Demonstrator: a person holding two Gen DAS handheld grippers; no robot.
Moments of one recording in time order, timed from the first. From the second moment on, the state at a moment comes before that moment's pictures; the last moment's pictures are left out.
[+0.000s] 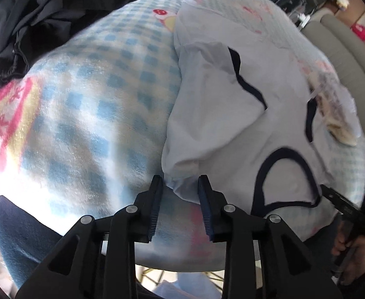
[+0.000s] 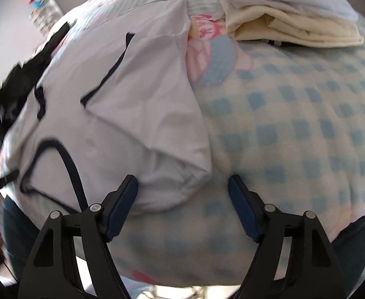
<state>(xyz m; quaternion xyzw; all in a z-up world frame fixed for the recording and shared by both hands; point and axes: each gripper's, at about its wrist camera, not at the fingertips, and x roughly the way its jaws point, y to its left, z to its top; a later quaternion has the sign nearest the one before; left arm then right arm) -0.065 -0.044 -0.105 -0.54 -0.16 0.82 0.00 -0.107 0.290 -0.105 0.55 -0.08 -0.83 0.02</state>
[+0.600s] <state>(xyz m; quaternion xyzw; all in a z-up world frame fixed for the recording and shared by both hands) -0.075 -0.048 -0.125 -0.54 -0.19 0.82 0.01 -0.113 0.283 -0.113 0.56 -0.08 -0.82 0.04</state>
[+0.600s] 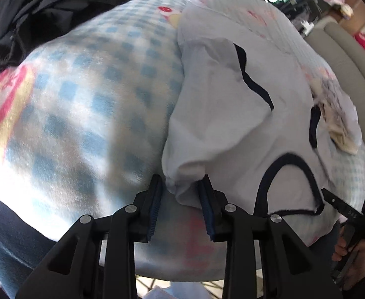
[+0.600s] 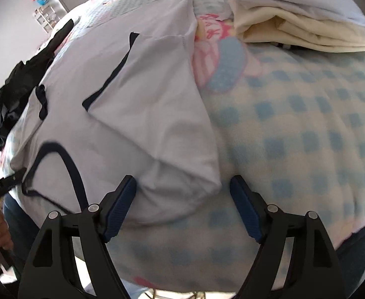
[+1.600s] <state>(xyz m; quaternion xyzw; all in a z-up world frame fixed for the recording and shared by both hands) -0.112 -0.052 -0.121 -0.53 -0.20 0.82 0.01 -0.091 0.295 -0.087 0.52 -0.10 -0.85 0.04</state>
